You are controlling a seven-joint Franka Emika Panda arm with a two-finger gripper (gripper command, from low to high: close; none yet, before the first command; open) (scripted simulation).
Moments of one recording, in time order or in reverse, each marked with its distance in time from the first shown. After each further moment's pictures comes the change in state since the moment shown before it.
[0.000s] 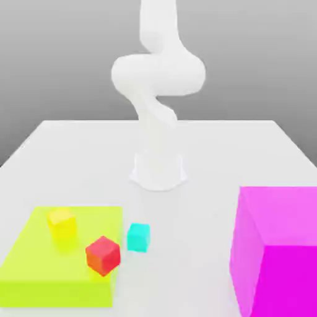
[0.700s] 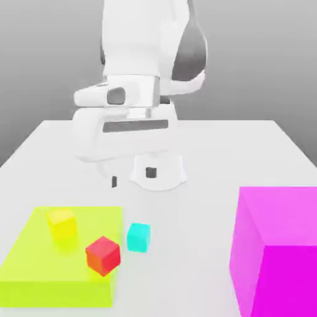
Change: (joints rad) arm 0.164 0.429 -0.304 -0.446 -0.169 0.383 -0.852
